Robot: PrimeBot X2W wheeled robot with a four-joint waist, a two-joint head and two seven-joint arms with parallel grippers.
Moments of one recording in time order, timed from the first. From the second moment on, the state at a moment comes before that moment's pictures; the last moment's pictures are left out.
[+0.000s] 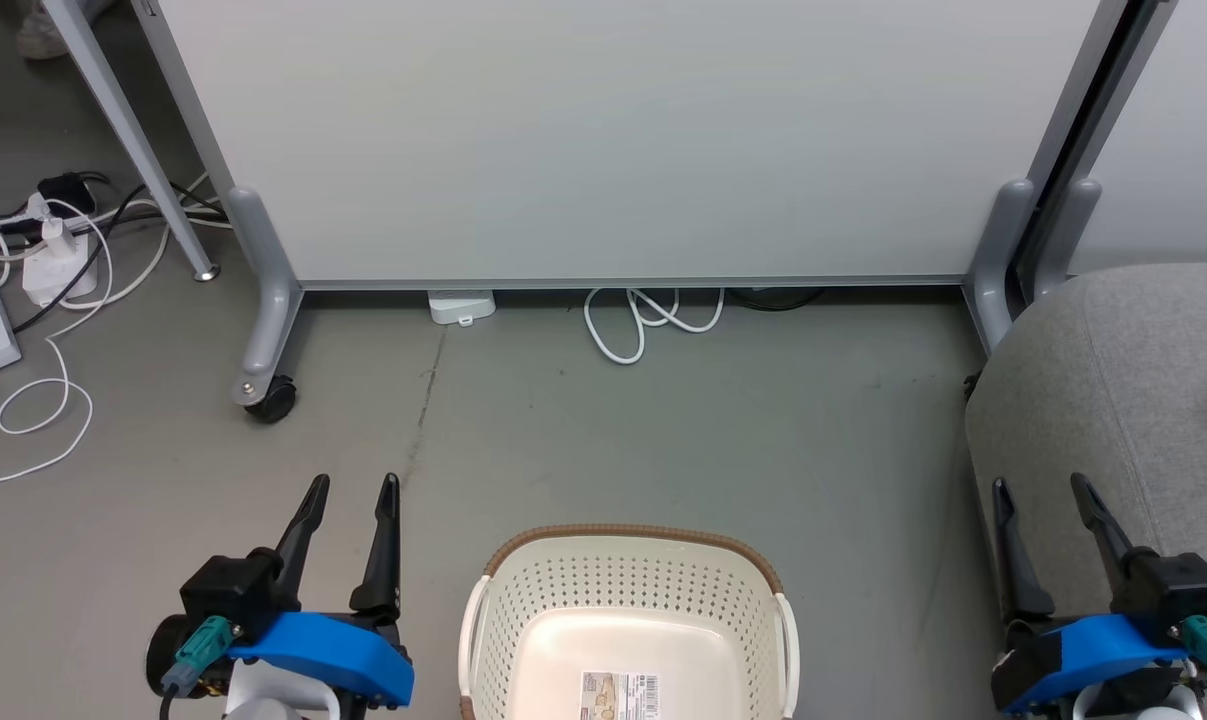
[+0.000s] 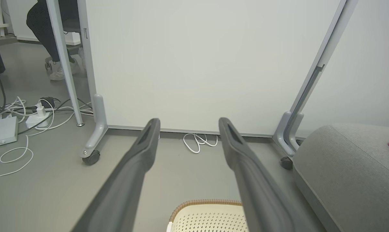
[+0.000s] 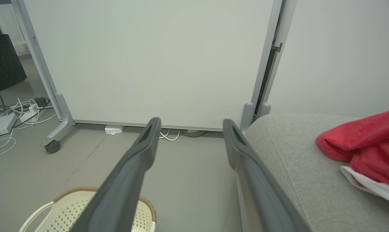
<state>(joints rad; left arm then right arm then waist) -0.14 0.15 -0.21 0.42 -0.39 -0.13 -0.26 -0.06 -0.05 -0.16 0.24 -0.01 0.13 -0.21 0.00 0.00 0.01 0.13</state>
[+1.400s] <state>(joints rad) -0.06 0.12 -0.19 0.44 -0.60 -0.13 -0.20 -0.04 -0.04 -0.15 0.32 0.29 0.13 -0.15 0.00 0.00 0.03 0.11</state>
